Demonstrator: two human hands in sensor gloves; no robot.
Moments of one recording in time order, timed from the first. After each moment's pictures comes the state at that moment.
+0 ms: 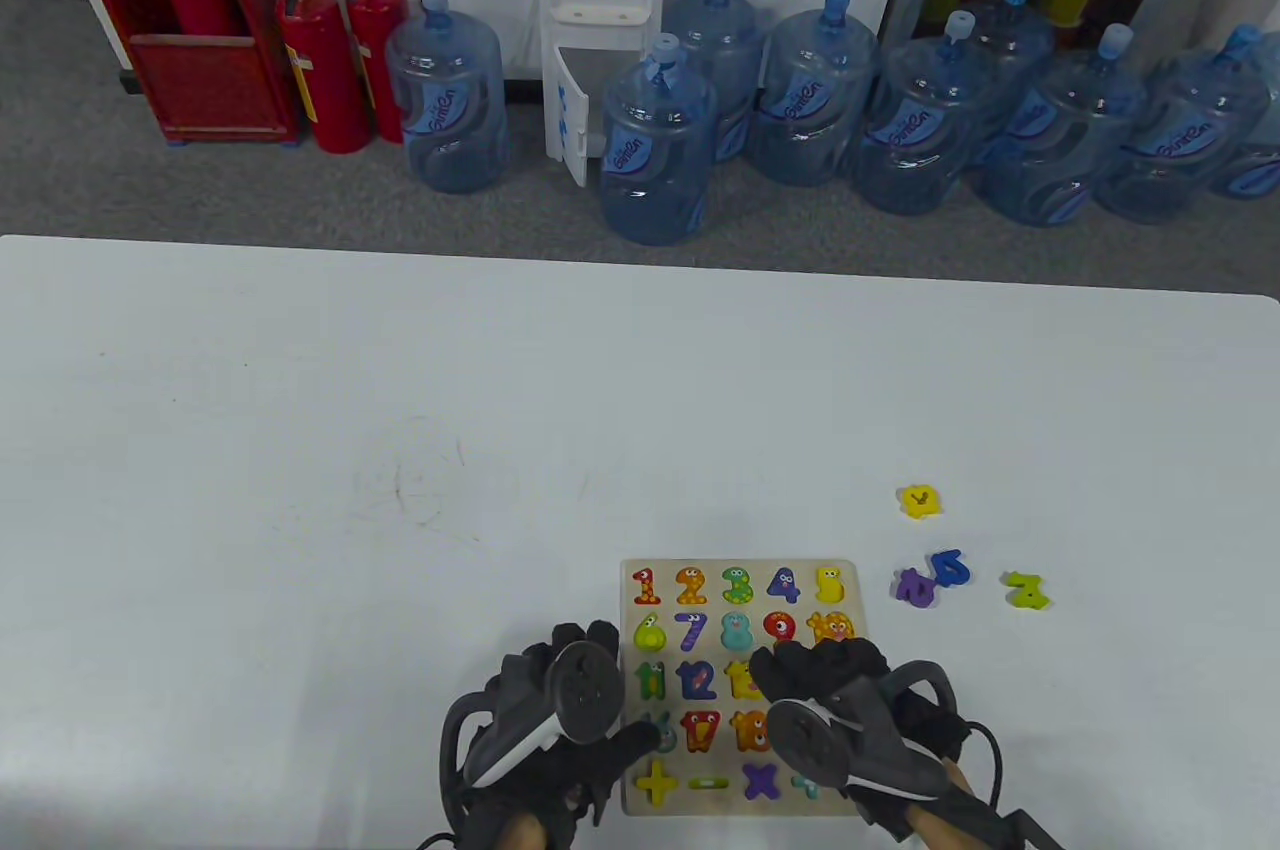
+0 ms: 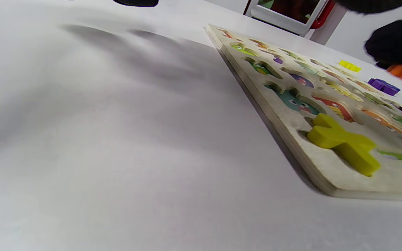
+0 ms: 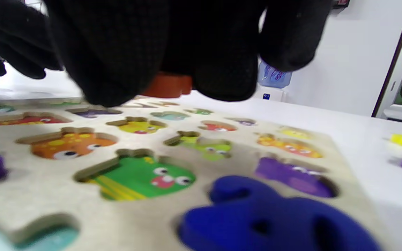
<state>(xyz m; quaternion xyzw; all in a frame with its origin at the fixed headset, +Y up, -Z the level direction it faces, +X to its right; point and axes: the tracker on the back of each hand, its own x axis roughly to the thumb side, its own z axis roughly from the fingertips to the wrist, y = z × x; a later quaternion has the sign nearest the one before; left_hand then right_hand) -0.083 -0.740 -0.205 -0.20 -0.07 0.14 0.97 0.146 -0.719 -0.216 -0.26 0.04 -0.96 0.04</state>
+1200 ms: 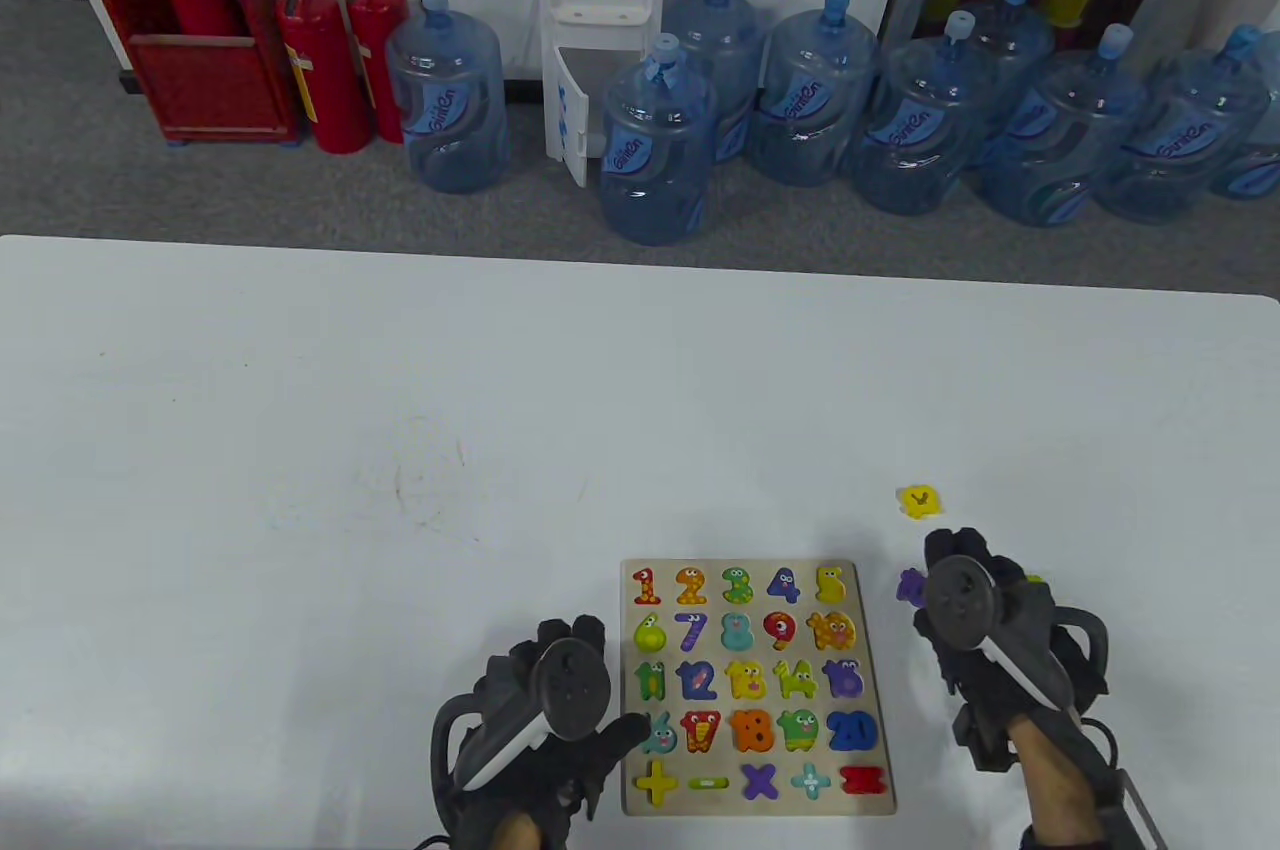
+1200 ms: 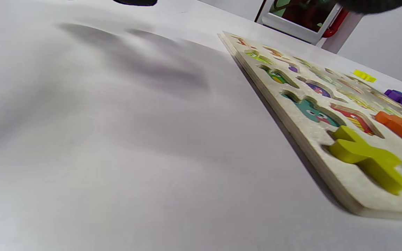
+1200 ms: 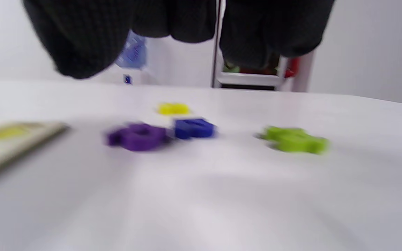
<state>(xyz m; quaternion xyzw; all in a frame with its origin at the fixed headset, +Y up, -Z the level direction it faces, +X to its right) -0.093 -0.740 -0.206 -0.19 -0.04 0.15 0.97 0.294 -0.714 -0.295 0.07 0.00 -1.00 0.03</state>
